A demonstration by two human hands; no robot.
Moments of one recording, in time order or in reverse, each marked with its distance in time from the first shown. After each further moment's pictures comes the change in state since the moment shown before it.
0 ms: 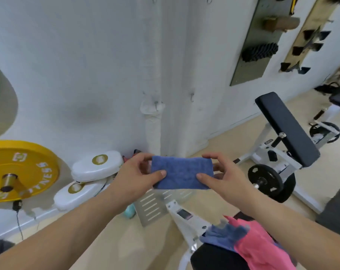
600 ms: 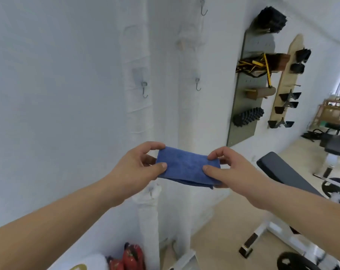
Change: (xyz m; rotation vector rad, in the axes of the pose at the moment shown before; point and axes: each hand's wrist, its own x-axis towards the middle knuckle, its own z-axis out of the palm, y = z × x) left_hand 0.265 0.207 -0.083 0.072 -0.071 0.346; right_hand 0.272 -0.168 -0.086 0.087 0.175 -0.119
